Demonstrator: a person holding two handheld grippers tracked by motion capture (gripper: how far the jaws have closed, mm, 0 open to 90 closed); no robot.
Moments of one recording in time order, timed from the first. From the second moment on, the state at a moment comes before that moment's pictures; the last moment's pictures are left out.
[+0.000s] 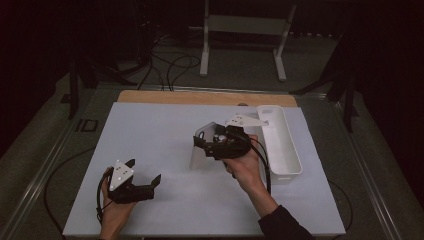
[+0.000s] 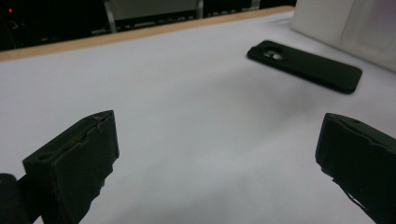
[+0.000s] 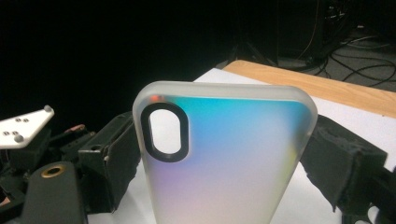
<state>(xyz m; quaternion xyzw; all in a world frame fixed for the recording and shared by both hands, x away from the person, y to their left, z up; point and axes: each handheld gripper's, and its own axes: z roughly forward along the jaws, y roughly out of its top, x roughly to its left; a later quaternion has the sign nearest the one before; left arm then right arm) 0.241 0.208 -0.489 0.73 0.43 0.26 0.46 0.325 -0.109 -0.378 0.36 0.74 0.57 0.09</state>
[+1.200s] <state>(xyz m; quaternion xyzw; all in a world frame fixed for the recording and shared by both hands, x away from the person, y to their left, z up) 0.240 0.219 -0.494 0.71 0.46 0.27 0.47 0.387 -0.129 -0.355 0.41 0.71 0.55 0.17</state>
